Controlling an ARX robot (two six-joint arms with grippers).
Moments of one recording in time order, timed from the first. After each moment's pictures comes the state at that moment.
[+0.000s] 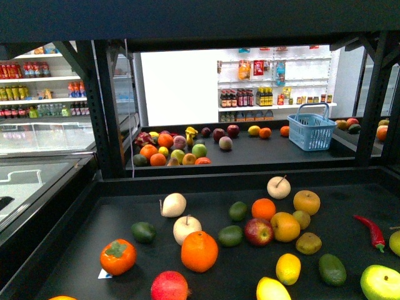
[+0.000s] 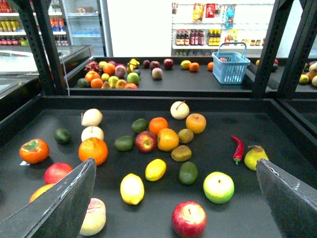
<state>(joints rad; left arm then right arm) 0.59 1.91 1.46 0.18 0.37 -1.18 0.00 0.00 0.02 0.00 0.00 0.00</state>
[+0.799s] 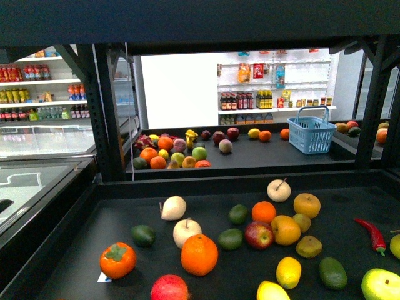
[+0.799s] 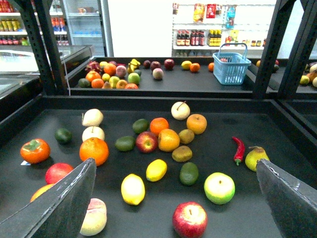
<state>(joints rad) 0.43 1.72 1.32 0.23 0.52 -1.06 0.00 0.00 0.02 0.00 0.00 0.00</state>
